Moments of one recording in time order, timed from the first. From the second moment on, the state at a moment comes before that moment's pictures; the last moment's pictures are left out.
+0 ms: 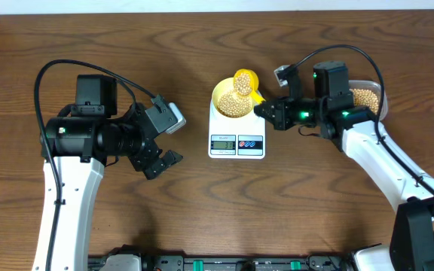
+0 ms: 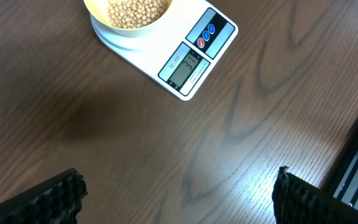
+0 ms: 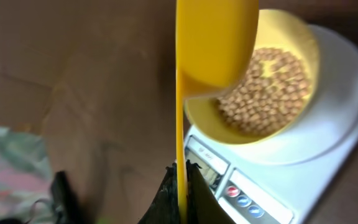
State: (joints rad) left arm -0.02 1.27 1.29 -1.26 0.50 0.91; right arm 0.27 1.60 1.02 -0.22 -0.77 0.23
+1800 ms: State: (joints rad) left arm -0.02 1.27 1.29 -1.26 0.50 0.91; right arm 0.40 1.60 1.02 -0.20 -0.38 0.08
